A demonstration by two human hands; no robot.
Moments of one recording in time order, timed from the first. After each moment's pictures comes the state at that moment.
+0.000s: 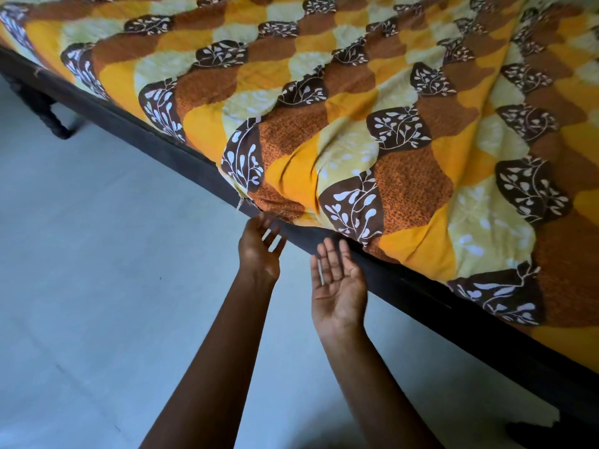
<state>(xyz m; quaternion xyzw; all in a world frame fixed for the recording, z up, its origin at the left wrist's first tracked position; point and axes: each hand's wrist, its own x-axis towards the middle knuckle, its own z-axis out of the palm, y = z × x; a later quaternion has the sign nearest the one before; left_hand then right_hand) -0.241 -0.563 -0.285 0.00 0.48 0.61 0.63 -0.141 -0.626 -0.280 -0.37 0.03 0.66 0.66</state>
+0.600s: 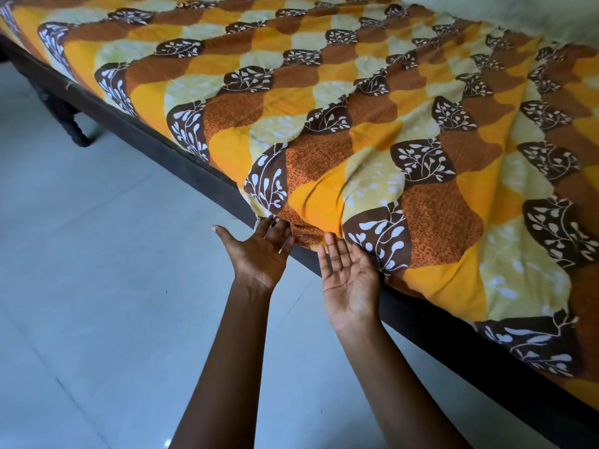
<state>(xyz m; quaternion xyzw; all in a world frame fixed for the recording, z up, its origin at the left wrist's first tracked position) -0.275 -0.545 -0.282 -0.02 0.31 0.64 0.70 -0.155 -0.583 -0.252 -0.34 -0.01 0.69 0.64</state>
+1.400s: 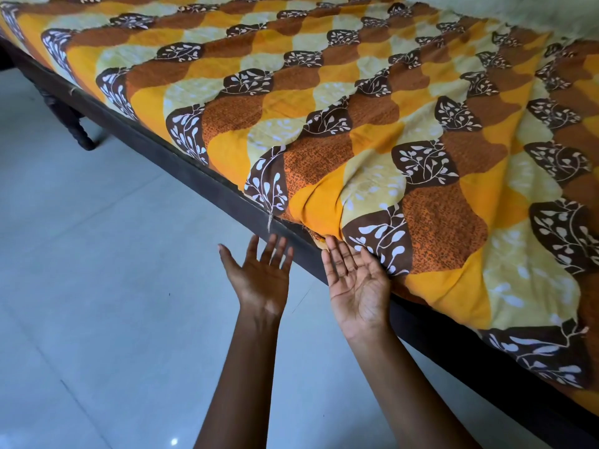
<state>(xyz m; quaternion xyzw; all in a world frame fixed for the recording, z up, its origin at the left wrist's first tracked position) -0.259 -0.567 -0.285 -0.09 0.28 0.71 0.64 -0.140 -0.579 -0.258 -0.31 -0.01 0.72 0.62</state>
